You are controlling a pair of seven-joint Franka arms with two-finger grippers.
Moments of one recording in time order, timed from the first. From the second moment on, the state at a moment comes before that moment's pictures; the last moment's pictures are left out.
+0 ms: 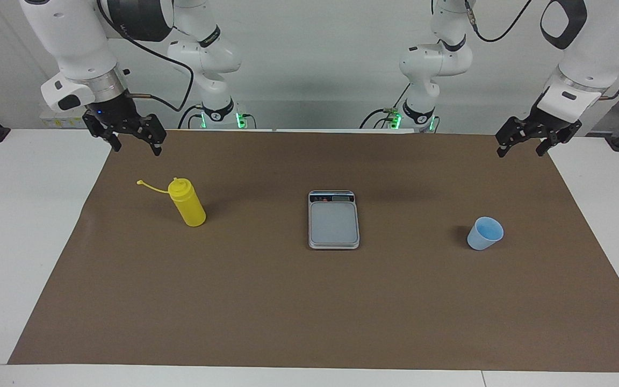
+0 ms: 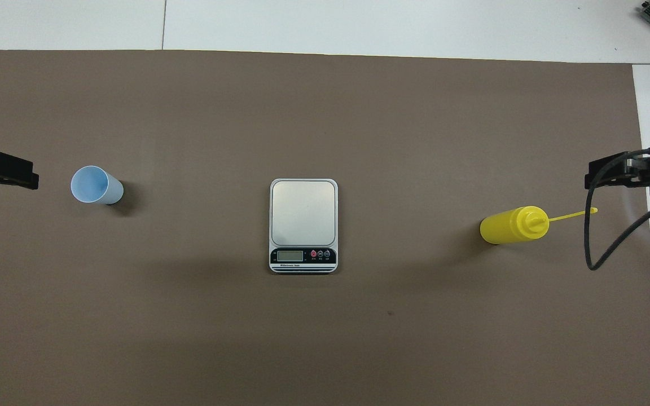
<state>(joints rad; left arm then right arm) 0.02 0.00 -0.04 -1.58 -0.01 1.57 -0.01 -0.04 0.00 0.01 -1.59 -0.02 1.59 0.09</state>
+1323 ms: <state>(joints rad) 0.02 -0.05 -0.04 -1.91 -0.01 1.94 -0.01 -0.04 0.00 0.01 -1.59 -0.02 1.59 0.09</state>
